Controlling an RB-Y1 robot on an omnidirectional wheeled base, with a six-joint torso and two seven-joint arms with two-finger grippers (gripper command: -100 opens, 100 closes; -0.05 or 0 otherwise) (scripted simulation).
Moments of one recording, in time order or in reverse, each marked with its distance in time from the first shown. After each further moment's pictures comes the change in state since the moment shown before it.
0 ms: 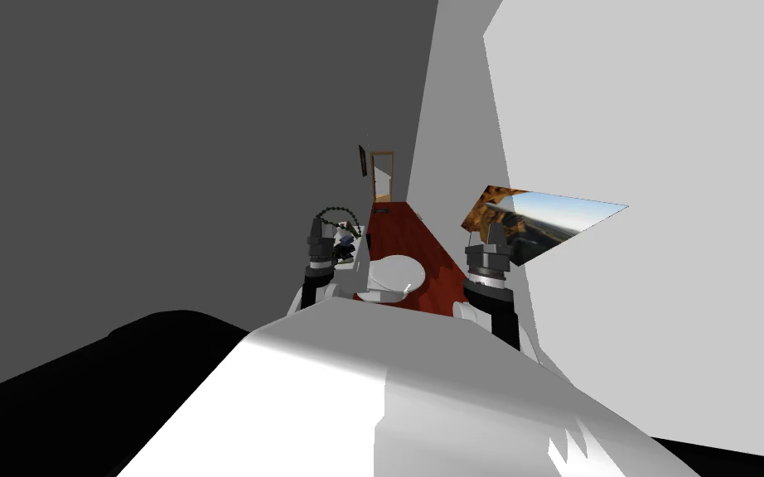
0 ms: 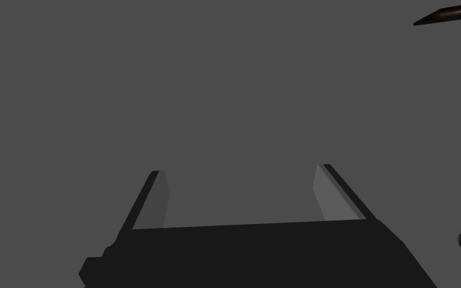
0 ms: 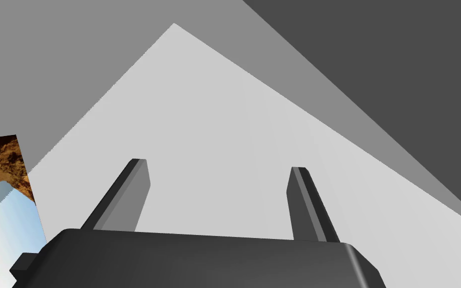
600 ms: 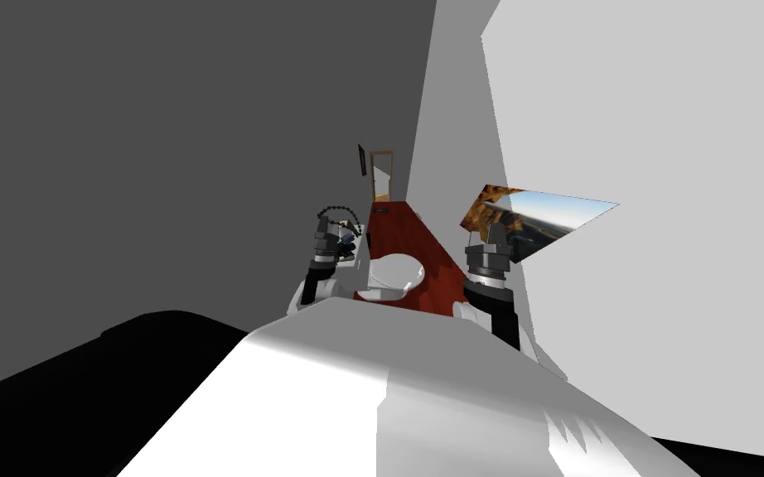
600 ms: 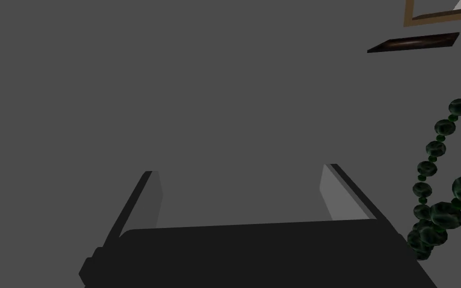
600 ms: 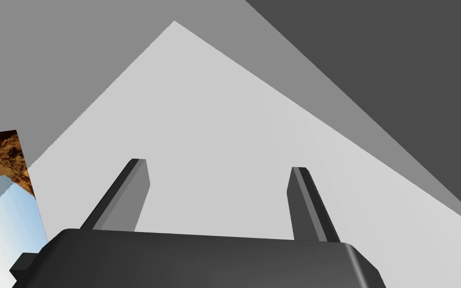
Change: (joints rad) left arm -0.075 0.074 0.006 0.038 0.059 0.140 0.031; right arm 0.000 0.000 0.000 0.000 0.000 0.000 0.000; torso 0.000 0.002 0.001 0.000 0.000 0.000
